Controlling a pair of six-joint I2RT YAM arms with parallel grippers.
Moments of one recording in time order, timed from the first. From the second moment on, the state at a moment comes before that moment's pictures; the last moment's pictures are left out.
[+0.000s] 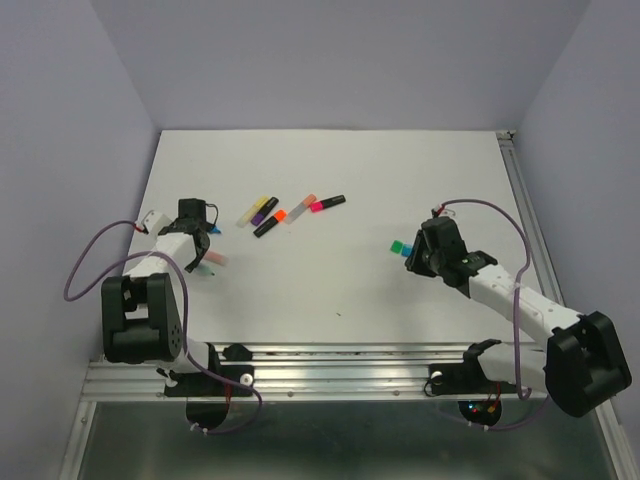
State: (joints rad) left arm 0.04 1.42 0.79 -0.49 -0.56 -0.96; right arm 0.44 1.17 0.64 -0.31 0.18 0.61
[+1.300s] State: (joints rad) left arm -0.06 1.16 0.73 -0.25 -0.10 -0.72; right arm 0.12 1.36 0.64 -0.32 0.10 0.59
